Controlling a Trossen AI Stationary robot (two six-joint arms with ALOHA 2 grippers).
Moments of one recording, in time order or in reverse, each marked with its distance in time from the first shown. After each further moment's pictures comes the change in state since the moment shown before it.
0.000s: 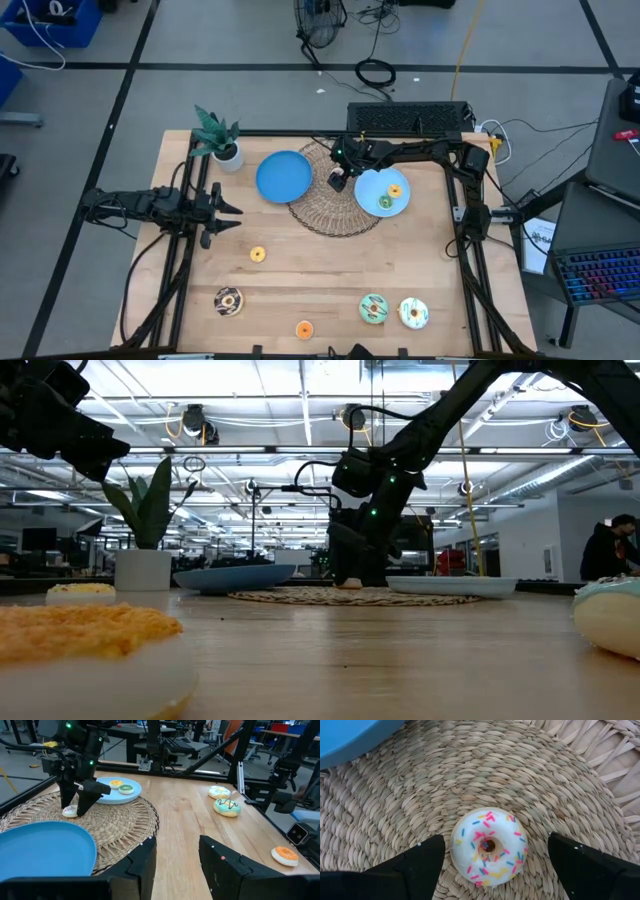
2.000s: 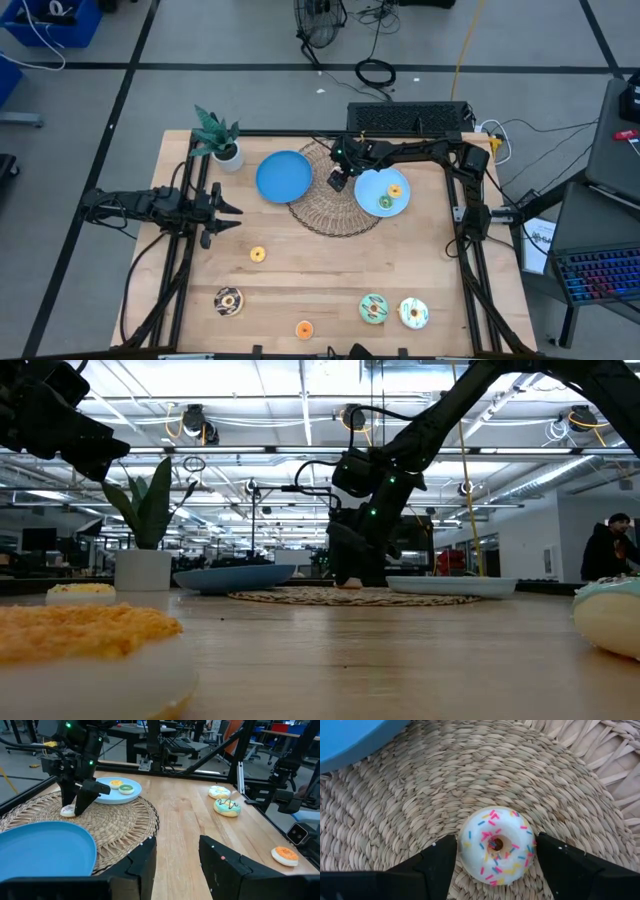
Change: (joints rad) left arm 0.000 0.000 0.000 0.000 0.000 0.000; right arm 0.002 -0.002 -0.002 0.019 -0.001 0.001
